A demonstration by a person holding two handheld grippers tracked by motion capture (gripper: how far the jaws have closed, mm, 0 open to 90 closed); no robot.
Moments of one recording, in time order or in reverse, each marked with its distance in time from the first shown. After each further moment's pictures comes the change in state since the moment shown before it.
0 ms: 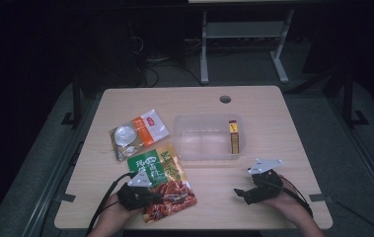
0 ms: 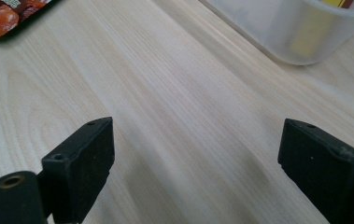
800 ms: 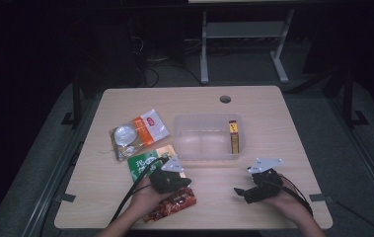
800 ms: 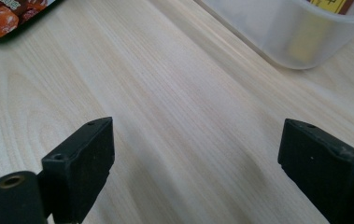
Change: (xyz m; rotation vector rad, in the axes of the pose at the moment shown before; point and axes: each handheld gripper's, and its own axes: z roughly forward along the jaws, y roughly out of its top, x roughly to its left) left arm -0.016 0.091 0.069 -0.042 -0.080 0.144; right arm -0.003 0.001 -0.001 -0.005 0.004 -0.008
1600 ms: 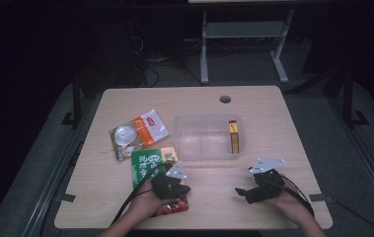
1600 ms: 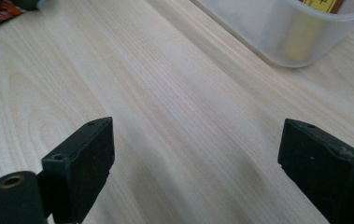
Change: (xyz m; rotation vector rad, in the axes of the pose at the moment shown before) left arm -0.010 -0.019 -0.007 0.100 -0.017 0.006; right arm -0.001 -0.002 -0.003 -0.007 -0.005 0.006
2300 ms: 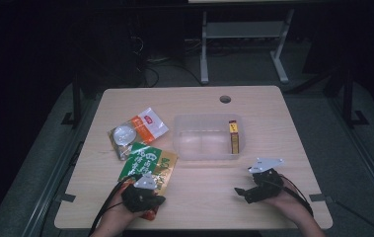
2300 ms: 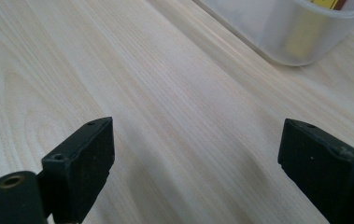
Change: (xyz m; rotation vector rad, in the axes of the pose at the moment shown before) left arm -0.004 -0.065 -0.054 0.008 0.044 -0.112; right arm 0.000 0.001 0.003 0.009 0.000 0.006
